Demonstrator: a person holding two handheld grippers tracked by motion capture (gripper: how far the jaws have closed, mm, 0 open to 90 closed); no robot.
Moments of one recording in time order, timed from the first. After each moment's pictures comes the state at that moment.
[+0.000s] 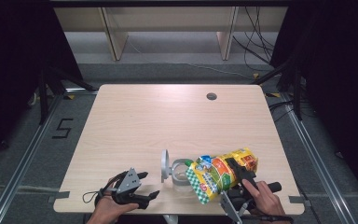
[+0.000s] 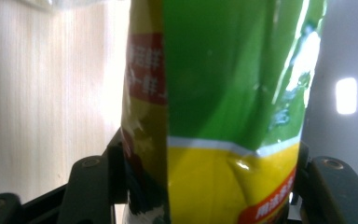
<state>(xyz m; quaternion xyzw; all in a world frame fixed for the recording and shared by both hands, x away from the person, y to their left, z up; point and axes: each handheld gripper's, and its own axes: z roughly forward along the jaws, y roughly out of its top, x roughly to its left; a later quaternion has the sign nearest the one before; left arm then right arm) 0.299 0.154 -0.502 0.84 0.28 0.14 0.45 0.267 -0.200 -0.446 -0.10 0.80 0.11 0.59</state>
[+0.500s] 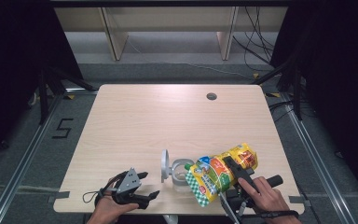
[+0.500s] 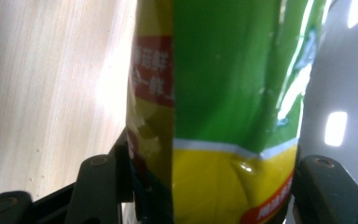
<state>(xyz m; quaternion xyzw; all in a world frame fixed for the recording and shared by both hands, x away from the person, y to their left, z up) 0.299 0.153 -0.502 0.84 0.27 0.14 0.45 0.269 -0.198 -0.438 -0.16 0.80 0.06 0.58</state>
